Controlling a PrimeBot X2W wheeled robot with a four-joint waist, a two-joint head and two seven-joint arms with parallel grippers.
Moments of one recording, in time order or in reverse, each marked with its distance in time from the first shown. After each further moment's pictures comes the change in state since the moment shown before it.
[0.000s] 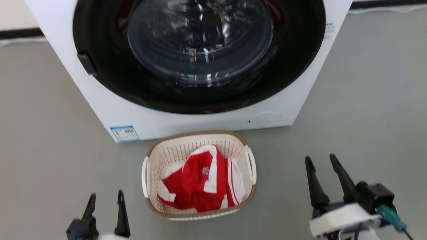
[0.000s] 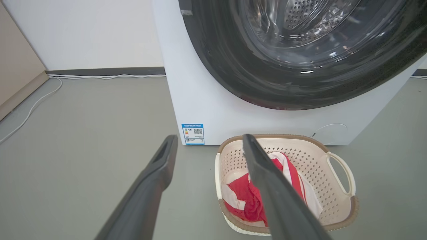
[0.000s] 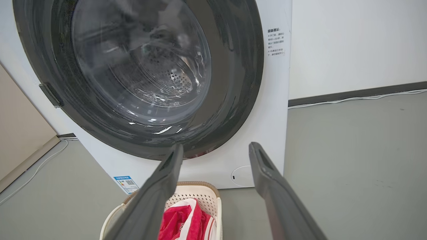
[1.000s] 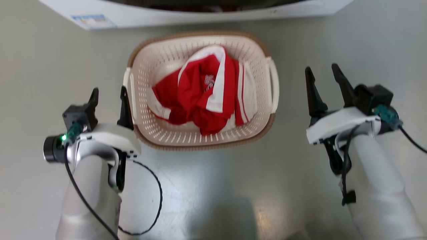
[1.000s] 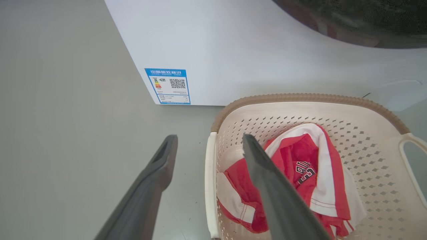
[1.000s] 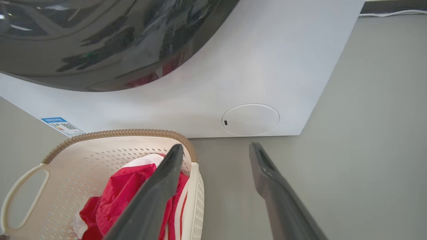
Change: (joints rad) left arm -0.647 -0.009 0.035 0.415 0.001 -0.071 0.000; right arm -0.568 -0.010 -0.015 0.393 -0.046 0.000 0.000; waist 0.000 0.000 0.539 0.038
